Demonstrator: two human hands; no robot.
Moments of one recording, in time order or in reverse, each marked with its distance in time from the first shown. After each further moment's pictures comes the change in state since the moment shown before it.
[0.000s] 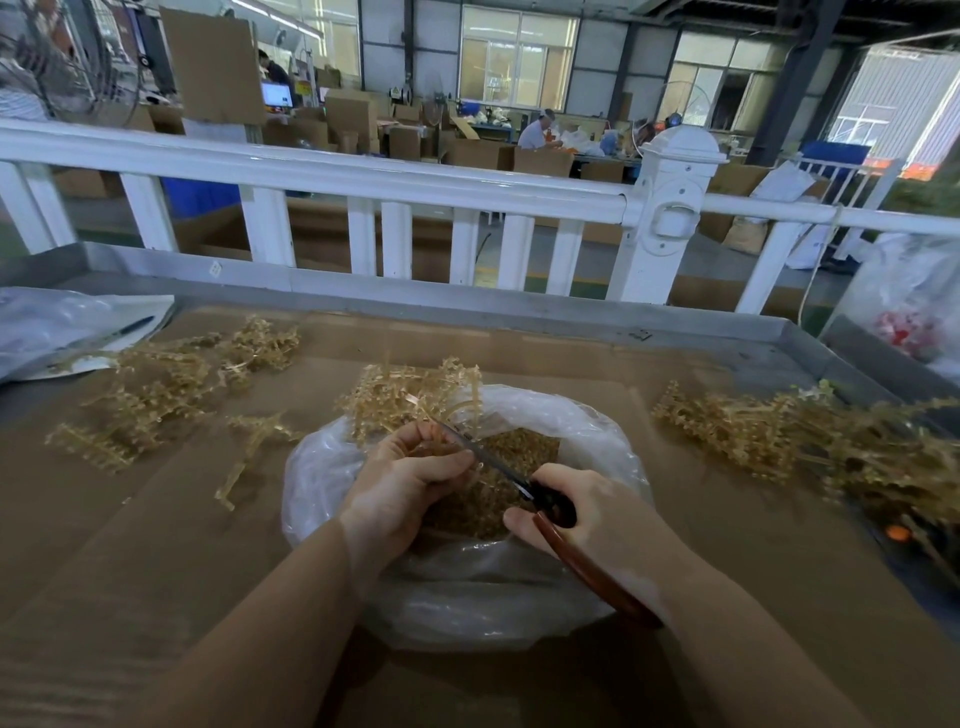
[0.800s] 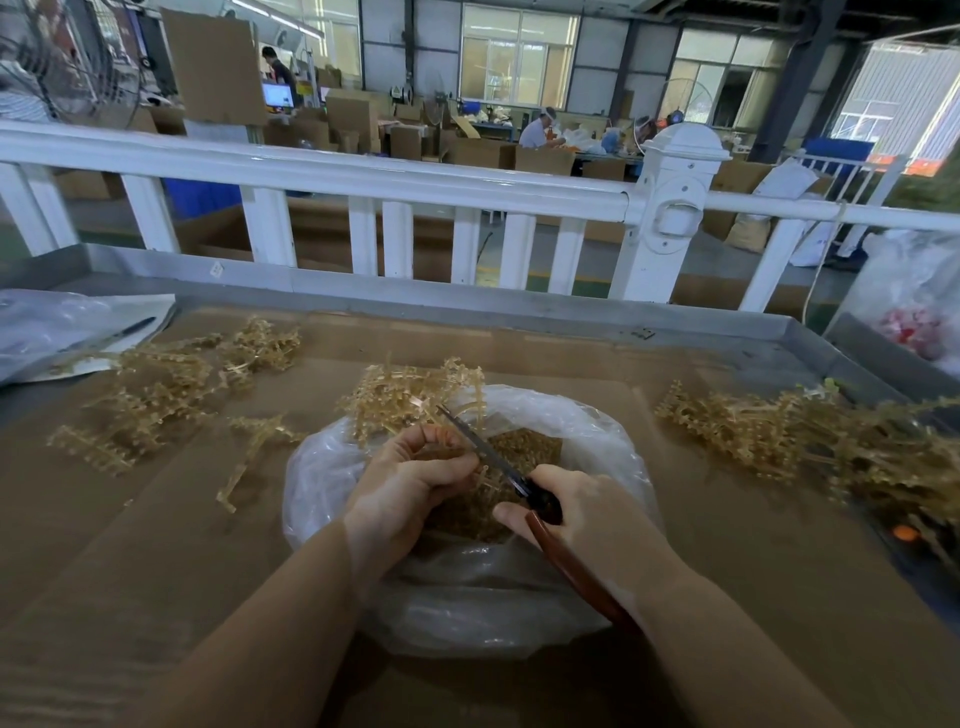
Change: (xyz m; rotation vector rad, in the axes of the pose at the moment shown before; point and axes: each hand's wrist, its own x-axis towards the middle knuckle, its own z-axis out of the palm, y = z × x) left_hand 0.003 -0.004 -0.004 0.017 -0.027 -0.016; right_hand 0.007 -0.001 0.013 -0.067 0.072 -0.018
